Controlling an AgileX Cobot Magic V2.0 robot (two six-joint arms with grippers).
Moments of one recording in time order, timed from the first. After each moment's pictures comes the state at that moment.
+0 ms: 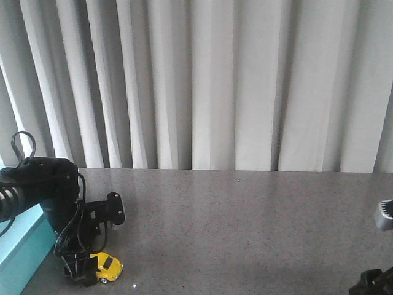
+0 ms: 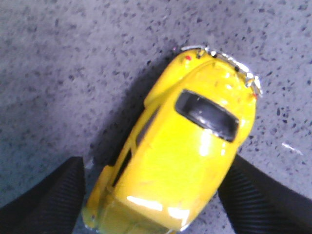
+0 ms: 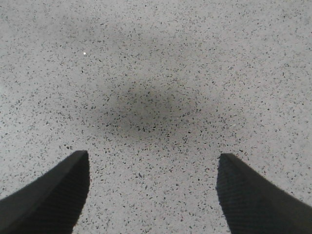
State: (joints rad) left arm -0.16 2.11 -1.79 -0.07 1.17 1.00; right arm 0.17 1.08 -0.92 -0.04 0.85 0.07
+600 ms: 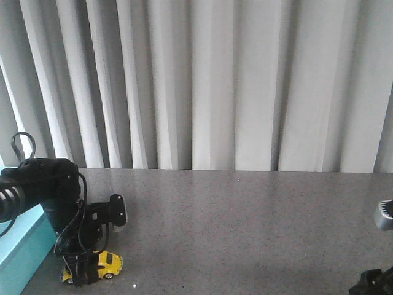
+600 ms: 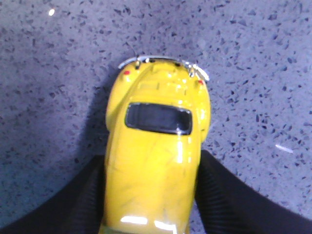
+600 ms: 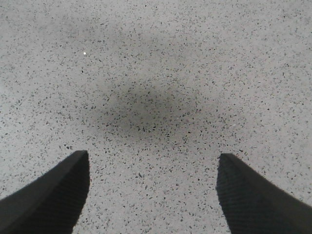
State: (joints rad) left arm -0.16 2.11 -1.79 -0.10 1.19 1.04; right arm 0.17 1.08 -0.92 -0.04 0.85 0.07
